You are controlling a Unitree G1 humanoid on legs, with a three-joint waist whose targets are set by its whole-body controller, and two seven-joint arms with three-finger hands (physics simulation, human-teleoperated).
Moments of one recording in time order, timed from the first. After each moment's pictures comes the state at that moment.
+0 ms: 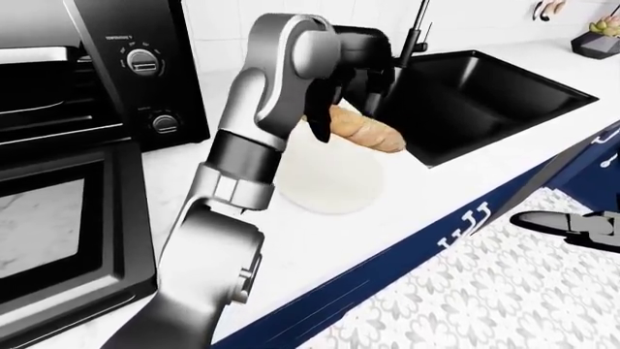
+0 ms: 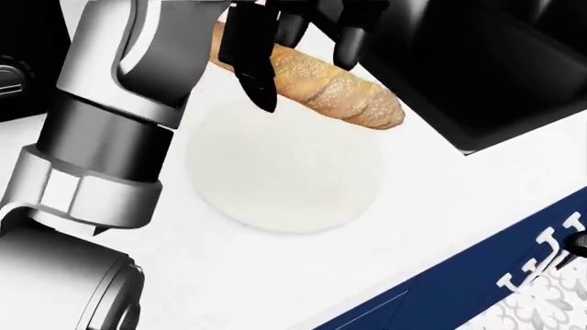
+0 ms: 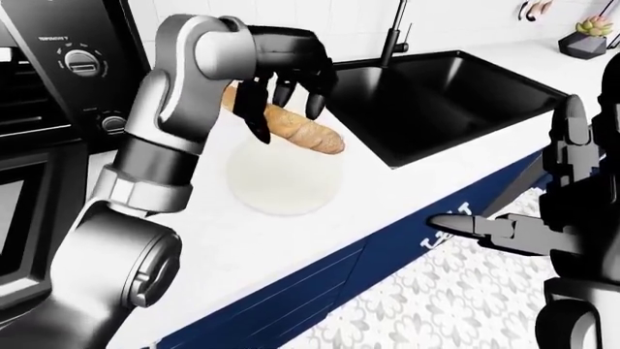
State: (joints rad) left arm -1.42 0.07 -0.06 0.61 0.96 -0.09 -0.97; right arm -0.12 -0.35 -0.70 -1.03 0.37 0.81 0.00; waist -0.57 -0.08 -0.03
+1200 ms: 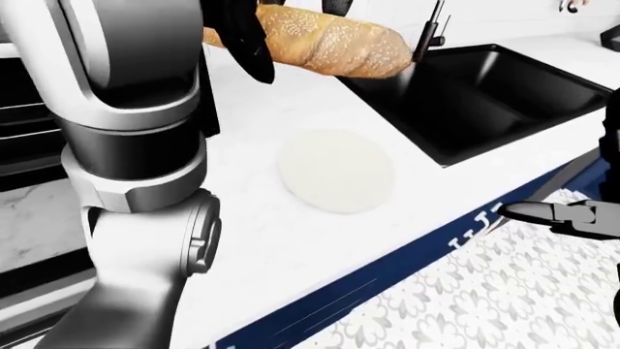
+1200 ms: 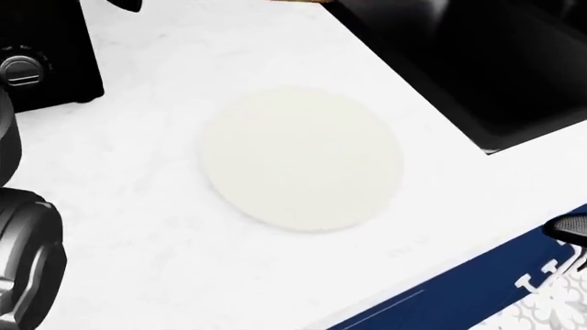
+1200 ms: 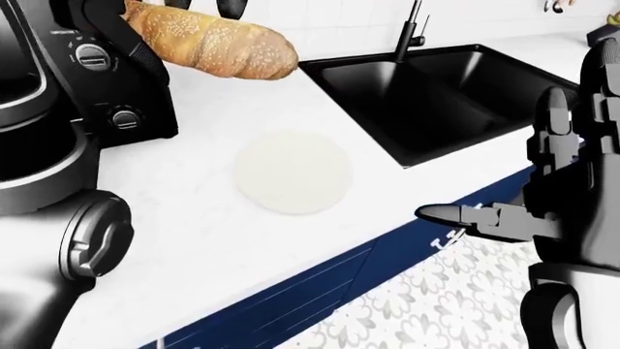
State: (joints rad) left arm -1.56 0.27 0.00 0.01 0.97 0.28 -1.38; right arm -0.17 -0.33 -0.63 -0.99 0.32 0.80 0.01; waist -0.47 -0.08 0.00
